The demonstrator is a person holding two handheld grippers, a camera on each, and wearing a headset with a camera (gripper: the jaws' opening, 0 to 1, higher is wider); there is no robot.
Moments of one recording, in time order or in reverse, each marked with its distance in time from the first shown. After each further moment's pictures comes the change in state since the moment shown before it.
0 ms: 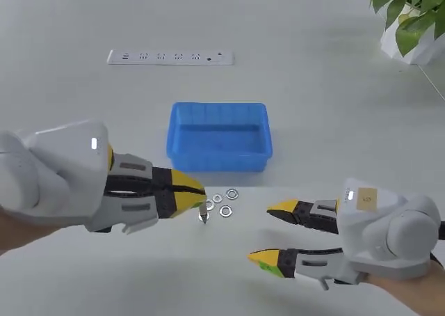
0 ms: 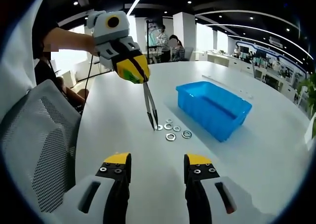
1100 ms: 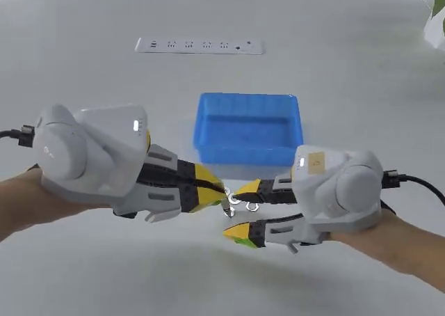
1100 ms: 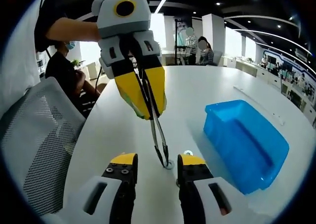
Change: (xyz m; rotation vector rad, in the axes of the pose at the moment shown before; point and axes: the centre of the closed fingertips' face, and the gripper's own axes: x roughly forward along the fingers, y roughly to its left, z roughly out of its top) left arm -0.001 -0.003 -0.019 -0.044 0.106 -0.043; right arm 0.071 0.018 0.041 -0.139 0.000 0.226
